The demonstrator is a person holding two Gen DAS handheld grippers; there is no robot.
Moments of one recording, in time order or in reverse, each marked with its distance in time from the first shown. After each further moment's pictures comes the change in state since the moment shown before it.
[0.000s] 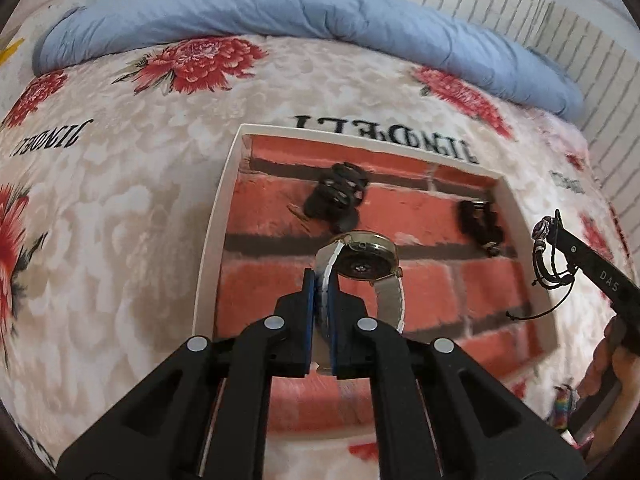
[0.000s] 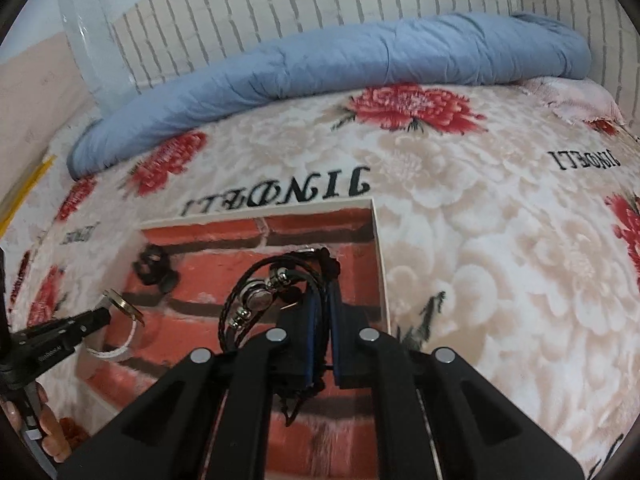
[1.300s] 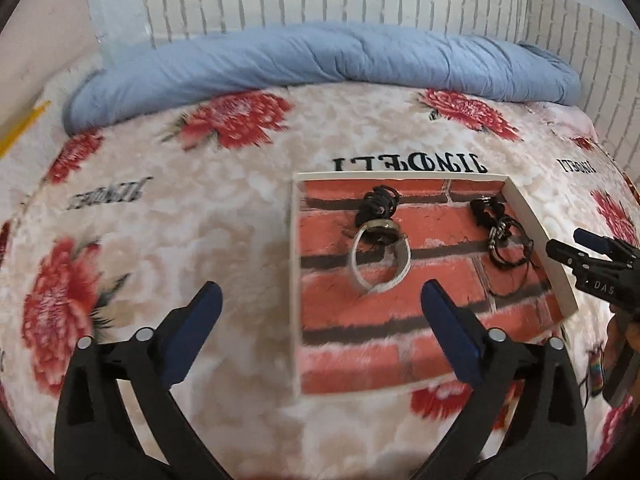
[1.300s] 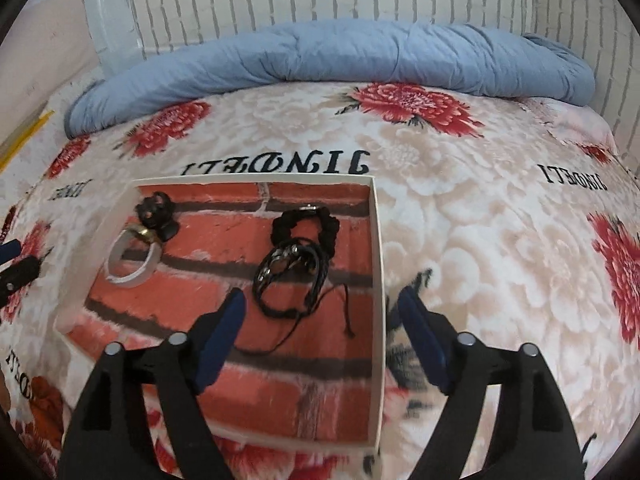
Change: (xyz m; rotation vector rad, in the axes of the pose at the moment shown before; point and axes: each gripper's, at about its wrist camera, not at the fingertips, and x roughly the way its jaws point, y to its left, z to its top) left arm -0.087 0.016 -0.022 0.132 -0.152 0.132; right arm -0.031 0.012 -0.026 -0.109 0.014 -0.063
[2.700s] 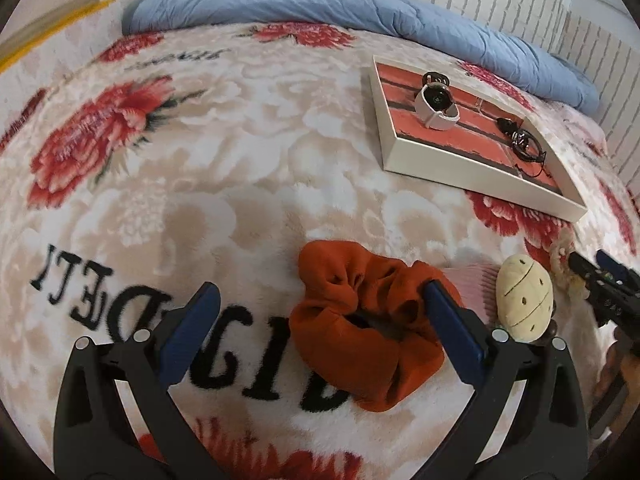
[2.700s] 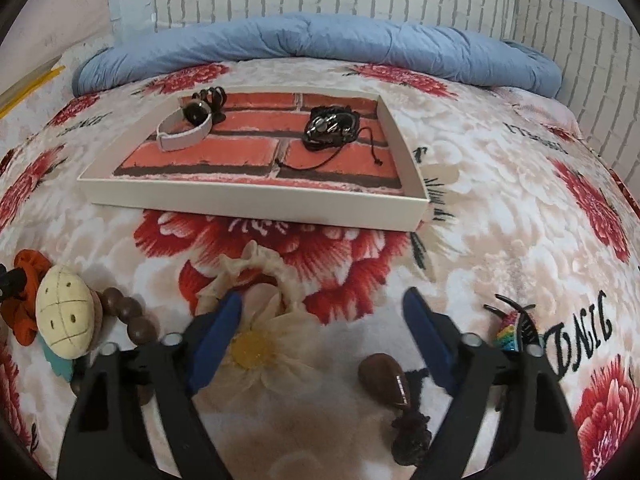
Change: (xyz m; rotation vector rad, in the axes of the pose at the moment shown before) left arm -0.030 0.058 -0.173 -0.210 0.097 -0.015; right arm -0.050 0.058 -0.146 -0.052 -0.006 -0.109
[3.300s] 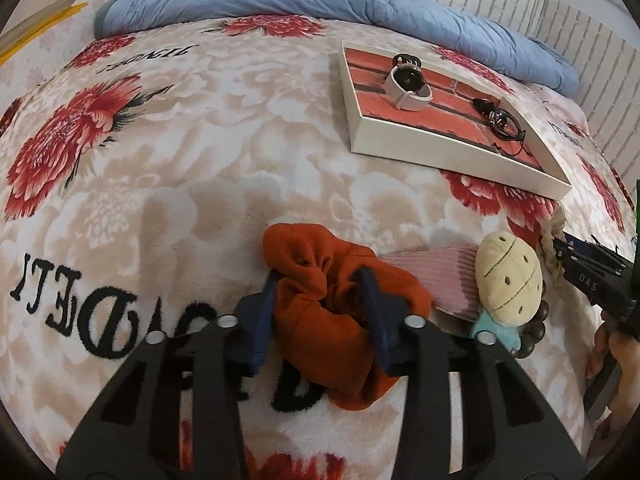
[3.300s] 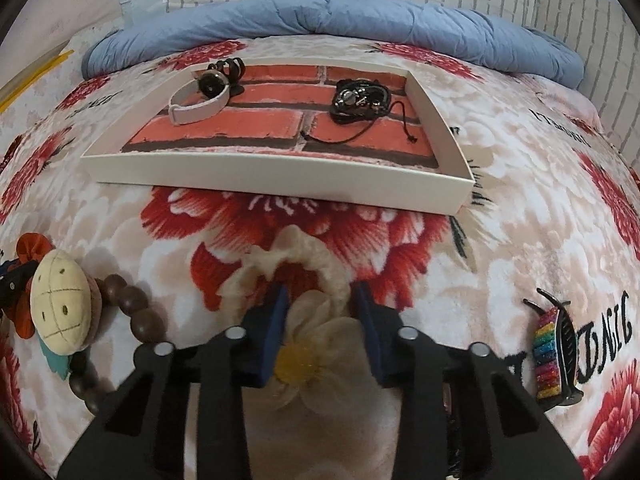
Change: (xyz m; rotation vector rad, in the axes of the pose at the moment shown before) left arm 0.006 -0.014 -0.006 0.075 0.016 -0.058; right arm 0.017 0.014 -0.002 -0.024 0.065 0.051
